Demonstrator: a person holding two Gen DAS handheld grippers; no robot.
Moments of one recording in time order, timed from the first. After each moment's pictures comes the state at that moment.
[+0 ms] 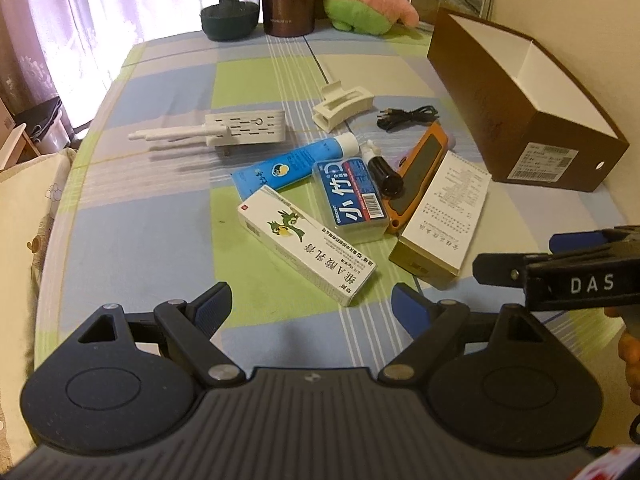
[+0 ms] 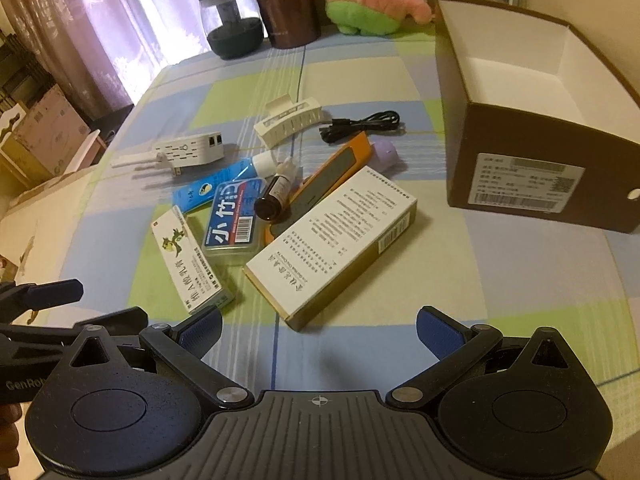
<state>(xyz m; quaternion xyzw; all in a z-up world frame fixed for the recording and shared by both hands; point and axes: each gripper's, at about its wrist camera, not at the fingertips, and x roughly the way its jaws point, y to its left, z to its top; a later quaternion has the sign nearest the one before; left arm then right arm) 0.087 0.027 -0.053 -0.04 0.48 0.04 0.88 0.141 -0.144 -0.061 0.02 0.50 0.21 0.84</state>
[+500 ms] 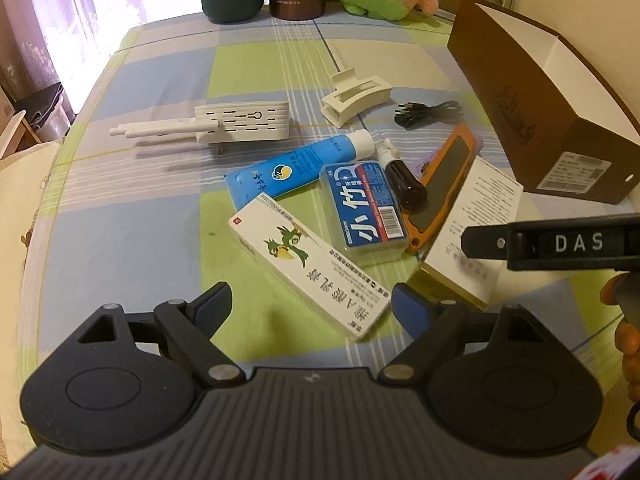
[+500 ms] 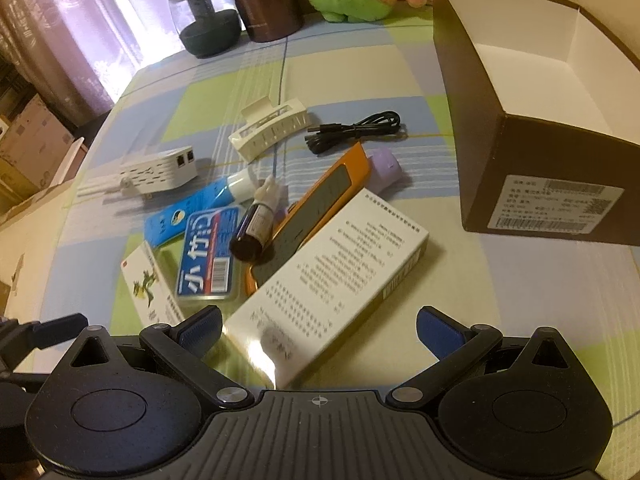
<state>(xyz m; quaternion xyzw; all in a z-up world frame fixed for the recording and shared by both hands) 0.129 0.033 -0.076 -0.06 0.50 0.05 0.86 0.198 -0.128 -0.082 0.04 0.51 0.19 0.84</state>
